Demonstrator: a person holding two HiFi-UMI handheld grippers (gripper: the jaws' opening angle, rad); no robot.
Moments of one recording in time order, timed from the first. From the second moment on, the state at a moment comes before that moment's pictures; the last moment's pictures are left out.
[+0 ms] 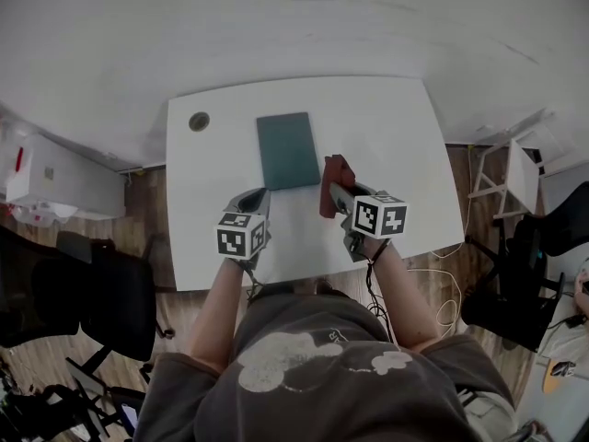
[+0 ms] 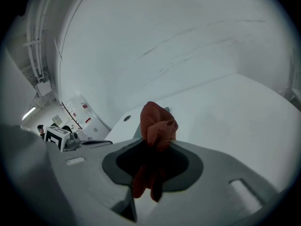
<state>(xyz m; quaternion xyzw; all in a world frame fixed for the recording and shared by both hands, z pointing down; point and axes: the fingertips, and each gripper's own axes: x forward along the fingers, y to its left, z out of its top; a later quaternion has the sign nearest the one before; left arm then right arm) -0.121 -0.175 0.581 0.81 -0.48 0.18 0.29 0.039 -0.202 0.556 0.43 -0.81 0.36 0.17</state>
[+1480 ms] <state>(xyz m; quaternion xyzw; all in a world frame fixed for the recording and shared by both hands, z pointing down) -0.121 -0.205 0.645 0.82 -0.41 0.27 0.29 0.021 -0.221 0.570 0.46 -0.78 0.38 0.18</state>
